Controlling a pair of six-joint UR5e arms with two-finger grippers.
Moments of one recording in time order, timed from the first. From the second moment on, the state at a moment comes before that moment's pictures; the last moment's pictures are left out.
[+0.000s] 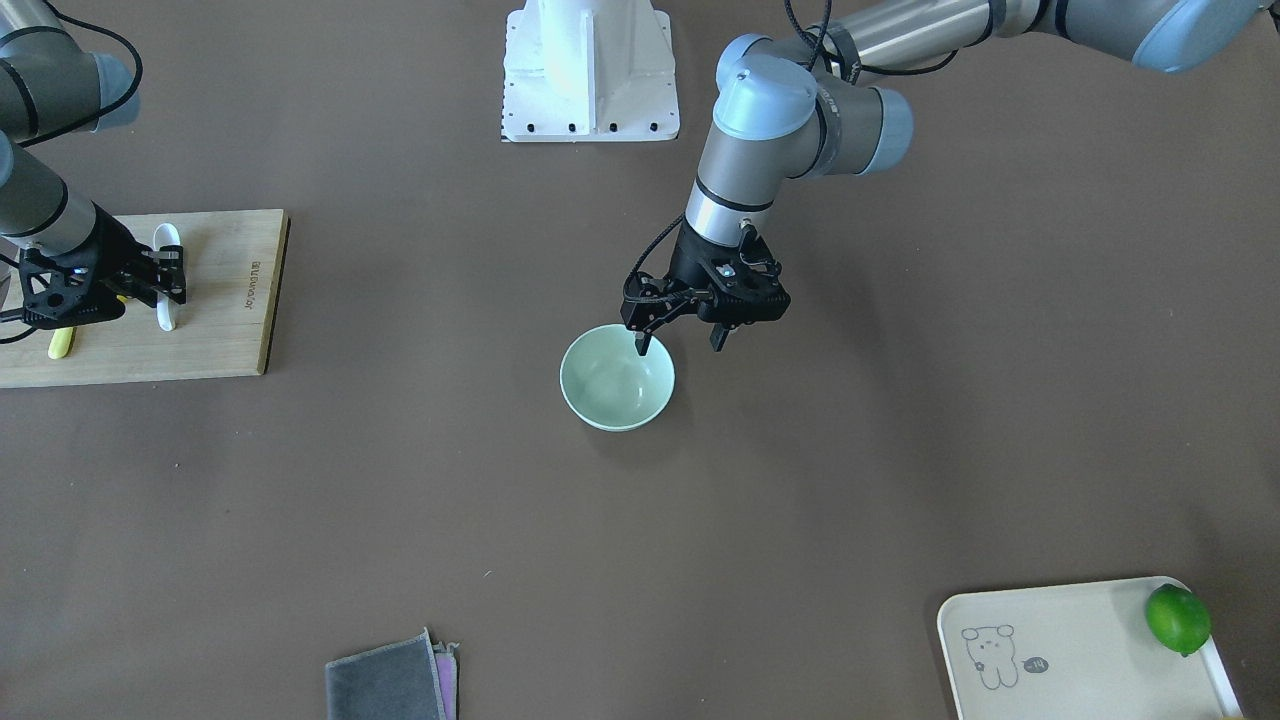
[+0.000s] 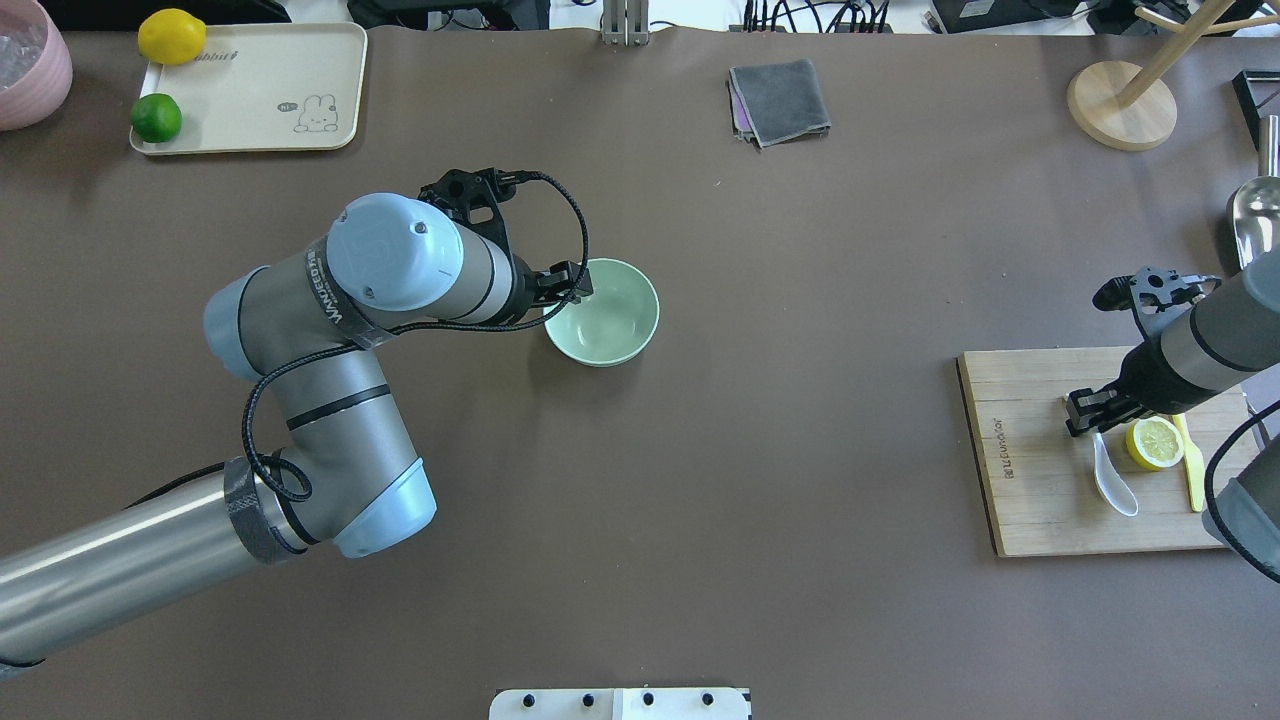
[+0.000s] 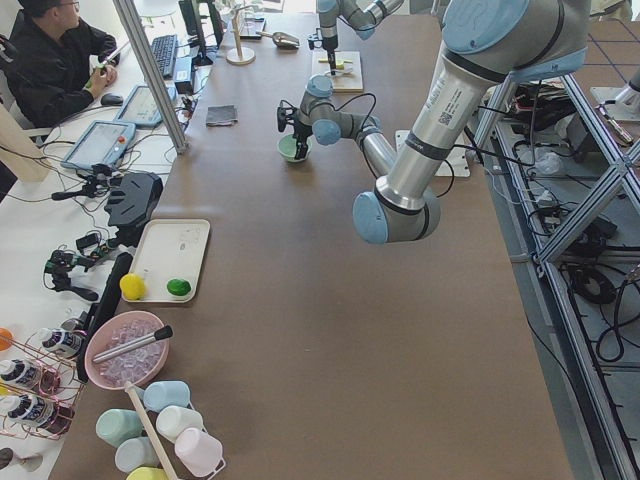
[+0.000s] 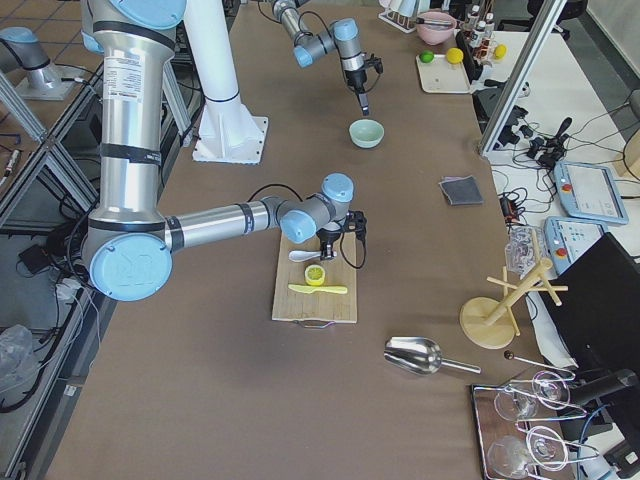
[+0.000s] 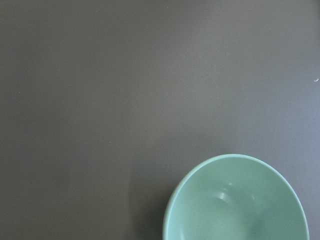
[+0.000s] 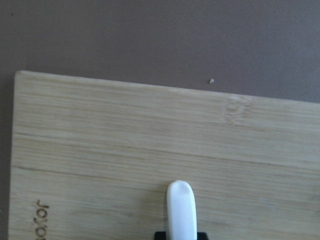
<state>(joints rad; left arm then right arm) -0.57 -2.21 -1.61 -1.91 -1.72 -1.41 0.86 -1.65 1.77 -1.19 2.21 0.70</state>
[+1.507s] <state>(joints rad) -0.78 -2.00 -1.67 -2.11 -1.61 -1.14 0.96 -1.43 1.85 -1.24 2.14 0.75</state>
